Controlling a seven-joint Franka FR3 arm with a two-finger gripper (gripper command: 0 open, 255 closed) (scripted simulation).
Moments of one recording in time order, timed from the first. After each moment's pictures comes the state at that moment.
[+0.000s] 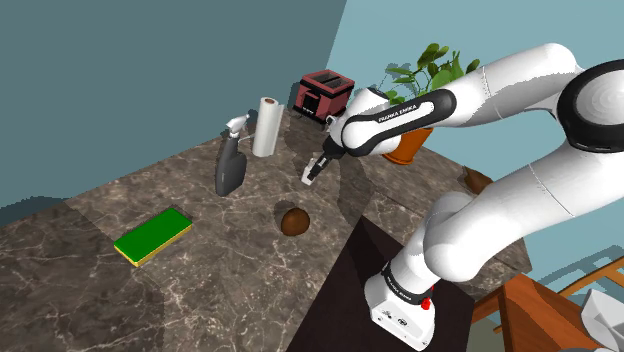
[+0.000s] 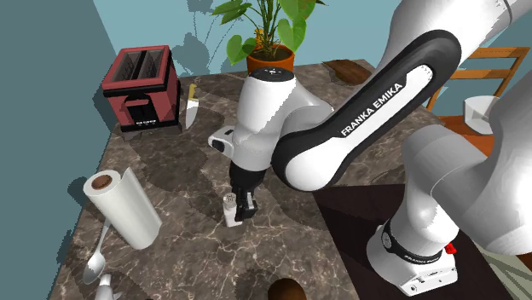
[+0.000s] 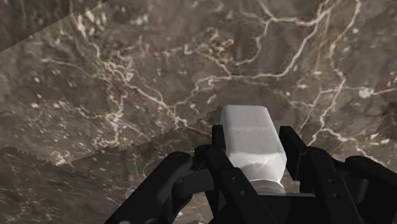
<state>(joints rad) 0.14 -0.35 -0.38 -2.80 0.03 2.69 -0.49</state>
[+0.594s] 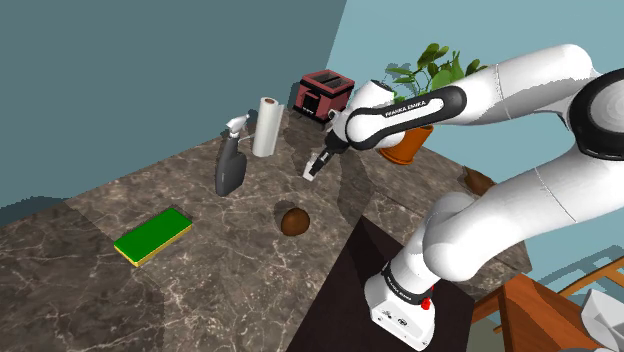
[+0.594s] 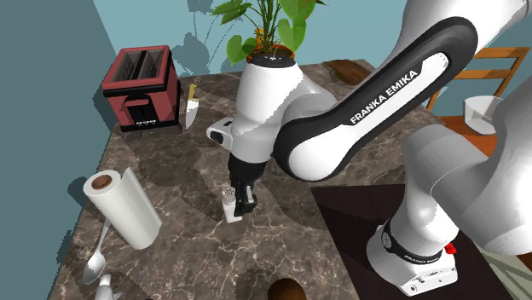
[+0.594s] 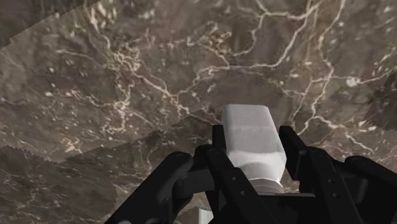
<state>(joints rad) 0.12 -0.40 -0.36 -2.78 0.00 2.61 -0.47</state>
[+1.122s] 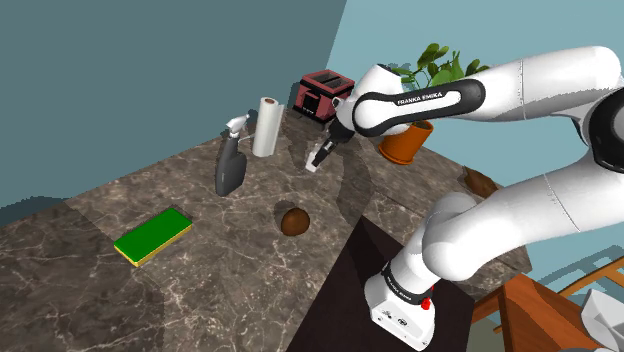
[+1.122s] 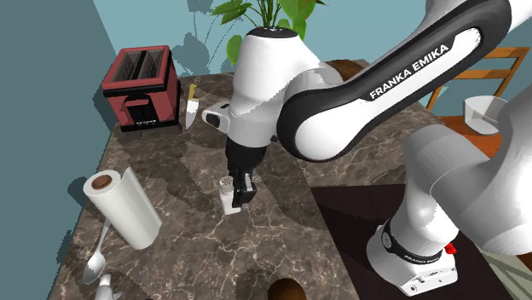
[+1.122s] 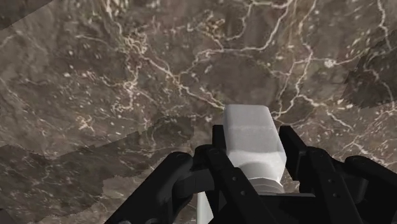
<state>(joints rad) 0.10 -0.49 -0.32 -2.73 -0.03 2.48 -0.43</state>
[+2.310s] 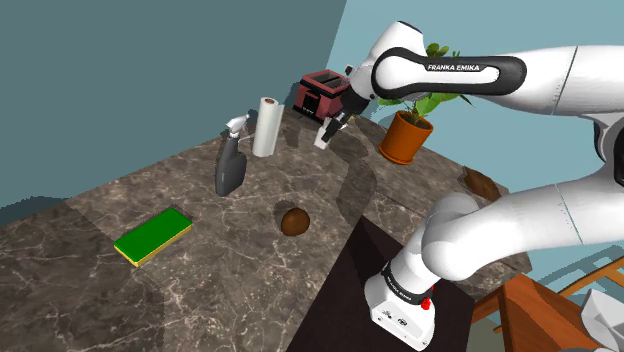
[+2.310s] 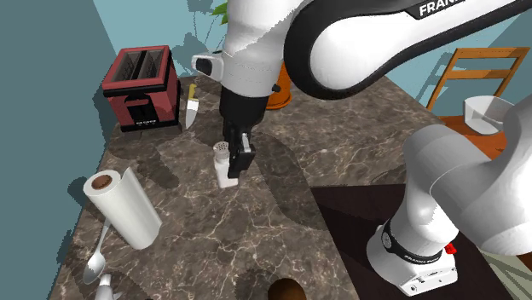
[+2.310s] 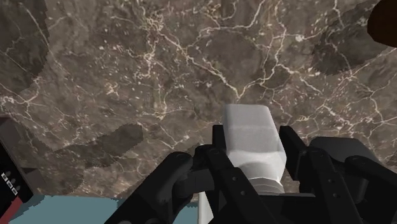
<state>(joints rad) 0.08 -0.61 -0.28 -2.56 -0.04 2.19 -0.39</state>
